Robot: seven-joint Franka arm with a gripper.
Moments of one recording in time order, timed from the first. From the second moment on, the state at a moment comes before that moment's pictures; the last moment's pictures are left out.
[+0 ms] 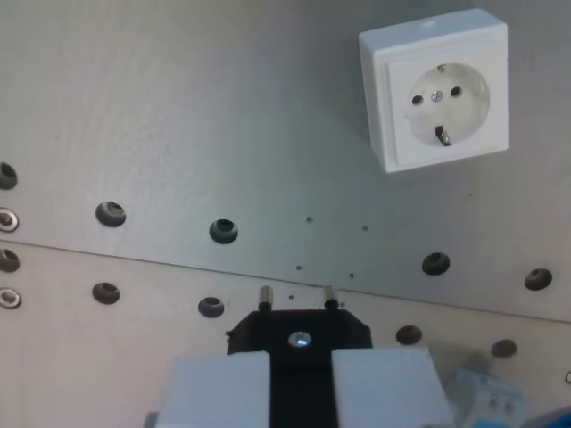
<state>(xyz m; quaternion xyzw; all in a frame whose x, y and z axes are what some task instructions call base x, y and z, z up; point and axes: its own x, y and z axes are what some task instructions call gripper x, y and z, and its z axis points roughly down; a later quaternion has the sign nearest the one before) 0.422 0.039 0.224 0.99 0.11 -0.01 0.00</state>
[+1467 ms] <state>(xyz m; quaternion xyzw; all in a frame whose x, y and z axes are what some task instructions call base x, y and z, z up) 0.439 -0.005 0.146 0.99 0.16 -0.01 0.00</state>
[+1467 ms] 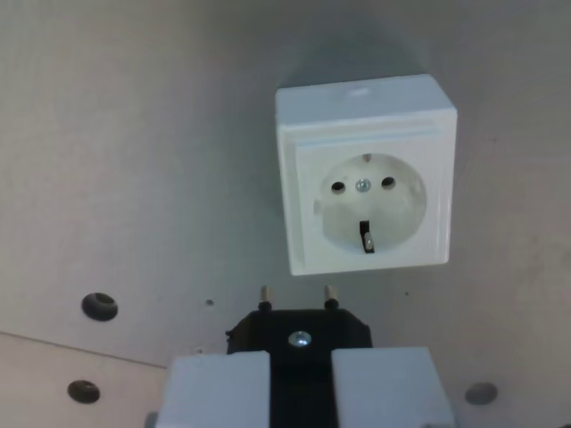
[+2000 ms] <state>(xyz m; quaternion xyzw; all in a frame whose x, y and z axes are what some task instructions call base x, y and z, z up) 0.444 -0.017 0.126 0.98 0.18 -0.01 0.00</state>
